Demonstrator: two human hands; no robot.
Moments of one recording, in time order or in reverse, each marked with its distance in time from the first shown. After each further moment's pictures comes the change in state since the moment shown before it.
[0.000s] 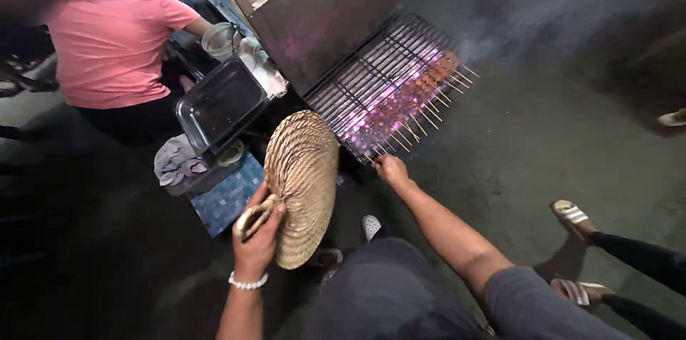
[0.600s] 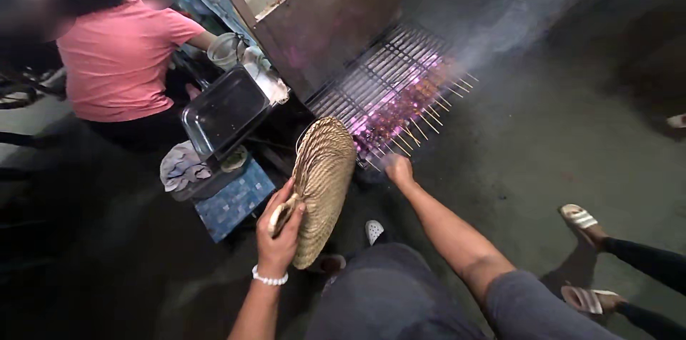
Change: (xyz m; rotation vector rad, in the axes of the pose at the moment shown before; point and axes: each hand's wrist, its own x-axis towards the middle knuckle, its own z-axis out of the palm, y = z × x) left_hand 0.001 -0.003 0.026 0.090 -0.142 0.135; right_hand 0.006 0.014 -0.008 0.215 0.143 0.026
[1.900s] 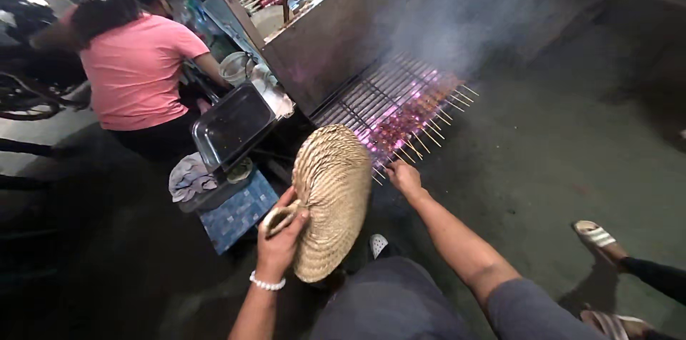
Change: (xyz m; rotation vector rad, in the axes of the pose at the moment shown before) left_hand 0.013 0.011 0.004 -0.125 0.057 -0.123; right_hand 0.013 0.000 -0.018 -0.234 -0.037 -0.027
